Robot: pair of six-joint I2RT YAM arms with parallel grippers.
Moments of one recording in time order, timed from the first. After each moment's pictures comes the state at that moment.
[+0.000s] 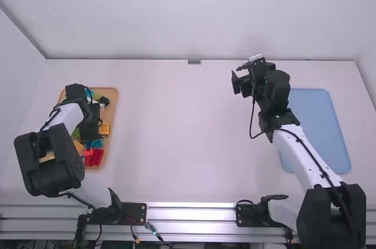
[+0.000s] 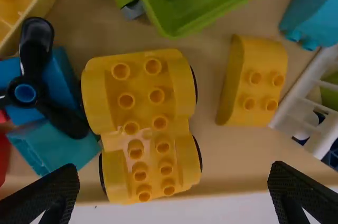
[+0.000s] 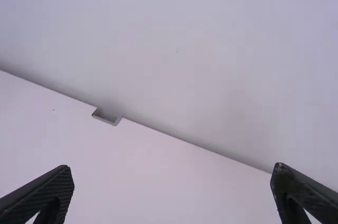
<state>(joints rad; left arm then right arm) 0.41 1.68 0.99 -0.57 -0.07 -1.34 0.15 1.33 0.85 0.23 -0.12 -0.26</state>
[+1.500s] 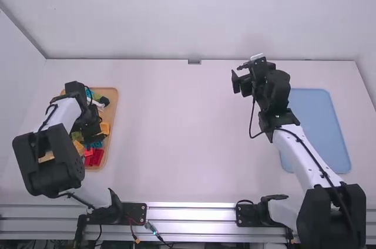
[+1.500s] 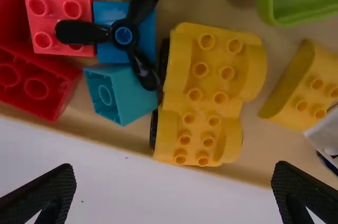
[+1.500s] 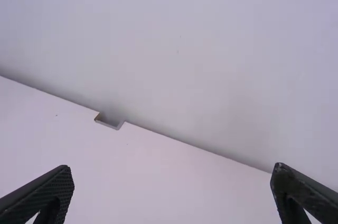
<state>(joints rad) 0.41 1.68 1.08 -0.83 -0.05 -1.61 0.15 1.33 0.85 0.23 -0.12 -0.23</state>
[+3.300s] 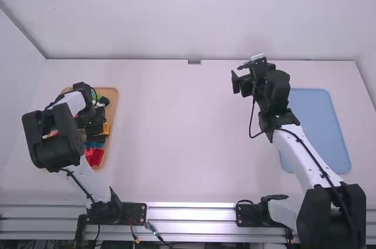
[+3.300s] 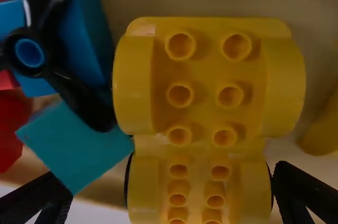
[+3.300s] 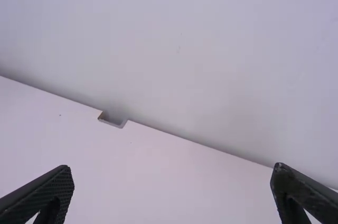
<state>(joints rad) 0.40 1.92 1.19 -0.82 -0.02 -1.45 0.15 1.33 0.85 0.22 -0.13 -0.21</state>
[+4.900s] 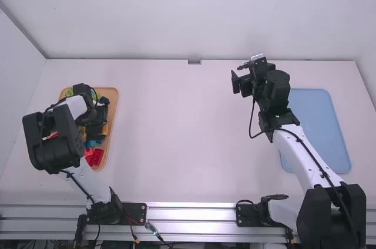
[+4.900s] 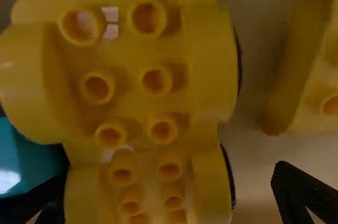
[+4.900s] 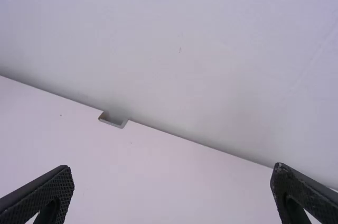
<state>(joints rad) 0.41 1.90 1.12 -0.64 0.01 -1.26 0.15 1.33 0.85 0.22 -0.13 -0.21</state>
